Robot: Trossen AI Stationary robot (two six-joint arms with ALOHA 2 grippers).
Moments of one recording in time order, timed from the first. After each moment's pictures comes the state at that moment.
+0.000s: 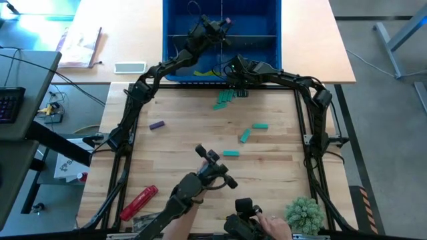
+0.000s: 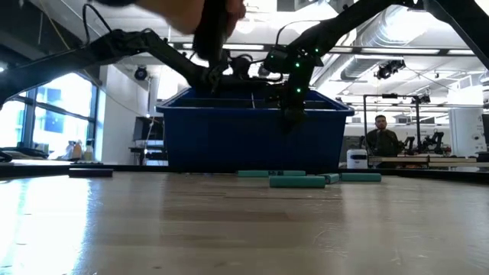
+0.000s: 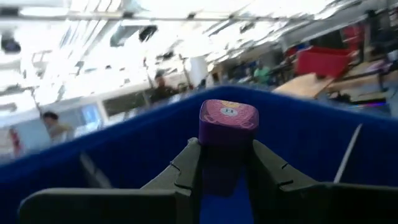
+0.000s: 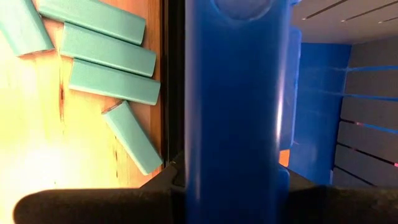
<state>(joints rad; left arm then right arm) 0.83 2.46 2.18 0.53 0.08 0.31 -0.63 2.02 1.64 -0.67 0.28 -0.81</state>
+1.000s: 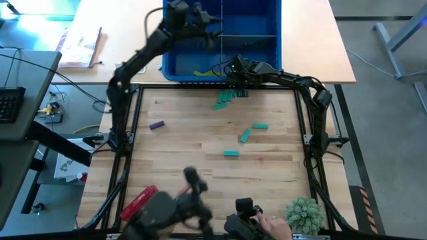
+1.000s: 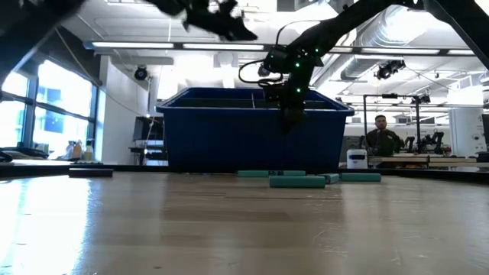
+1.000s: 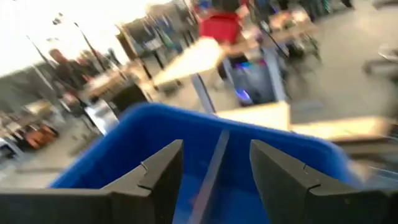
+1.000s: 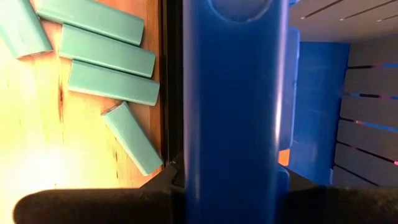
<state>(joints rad) 0.80 2.01 2.19 -0.28 0.39 0.46 -0.63 2.02 1.64 -0.67 0.29 -0.80</state>
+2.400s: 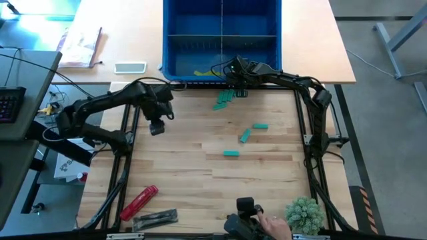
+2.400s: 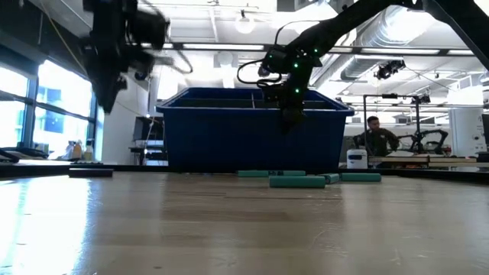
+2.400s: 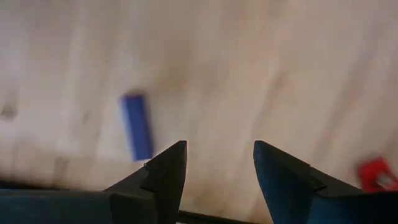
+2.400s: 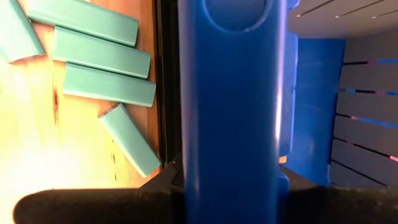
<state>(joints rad) 0.53 1.29 1.06 -1.28 0.09 0.20 -0.63 2.02 1.64 -0.66 0.32 -0.78</state>
